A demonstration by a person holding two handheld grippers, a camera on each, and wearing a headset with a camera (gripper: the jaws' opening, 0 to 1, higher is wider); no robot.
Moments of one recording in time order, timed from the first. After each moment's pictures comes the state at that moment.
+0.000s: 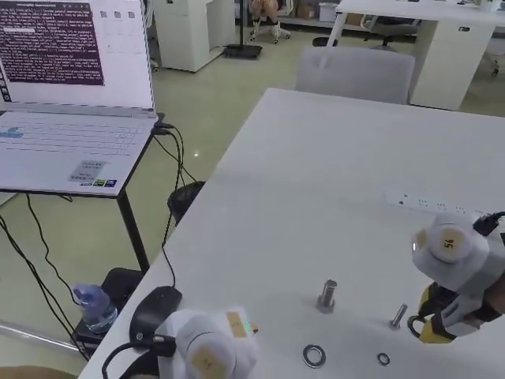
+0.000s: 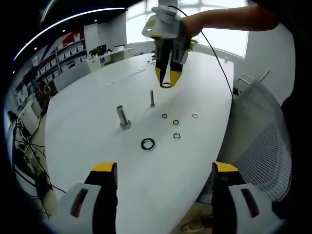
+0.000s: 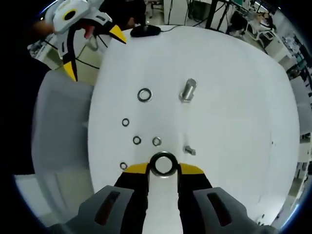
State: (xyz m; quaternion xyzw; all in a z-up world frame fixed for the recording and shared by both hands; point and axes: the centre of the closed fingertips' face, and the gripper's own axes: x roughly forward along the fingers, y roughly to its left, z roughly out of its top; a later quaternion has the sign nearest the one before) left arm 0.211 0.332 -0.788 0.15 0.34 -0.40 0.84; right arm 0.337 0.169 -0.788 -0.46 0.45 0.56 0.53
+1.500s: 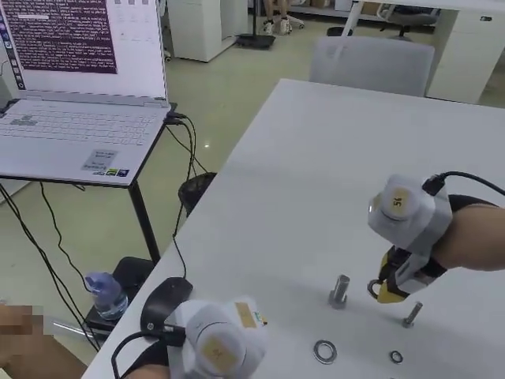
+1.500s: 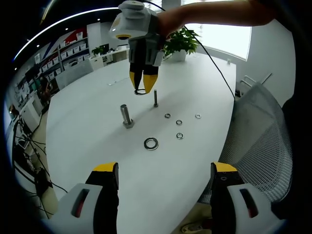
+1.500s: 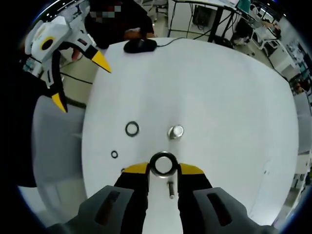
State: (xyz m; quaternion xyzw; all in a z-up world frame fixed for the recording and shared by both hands) left arm 0.216 0.337 -0.789 0.14 0.34 -0.39 0.84; right arm 0.366 0.251 -0.786 -0.46 0.43 0.58 0.52
